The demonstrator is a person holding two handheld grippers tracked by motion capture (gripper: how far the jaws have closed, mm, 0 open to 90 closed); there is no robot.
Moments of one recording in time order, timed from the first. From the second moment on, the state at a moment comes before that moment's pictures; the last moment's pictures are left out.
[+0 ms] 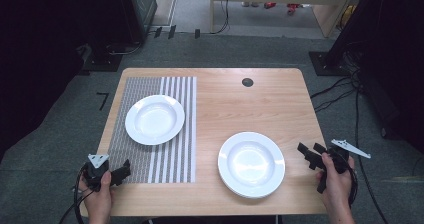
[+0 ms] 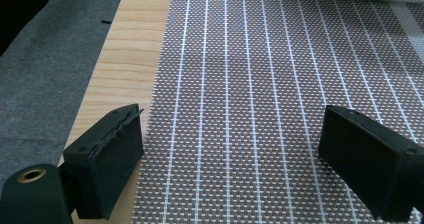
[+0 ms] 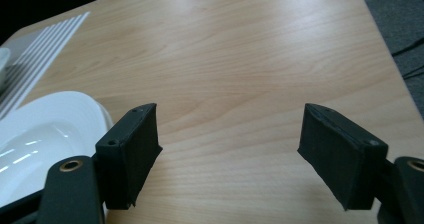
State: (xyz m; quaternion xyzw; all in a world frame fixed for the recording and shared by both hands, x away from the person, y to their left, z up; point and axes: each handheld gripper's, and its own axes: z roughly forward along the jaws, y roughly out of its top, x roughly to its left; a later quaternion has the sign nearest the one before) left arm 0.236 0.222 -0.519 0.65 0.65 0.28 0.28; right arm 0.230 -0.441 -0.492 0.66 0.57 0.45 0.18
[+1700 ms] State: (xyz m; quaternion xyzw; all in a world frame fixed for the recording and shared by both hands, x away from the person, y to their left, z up) left arm 0.236 0.222 -0.519 0.65 0.65 0.28 0.28; right arm 0.213 -0.444 -0.526 0.64 0.65 0.30 0.27
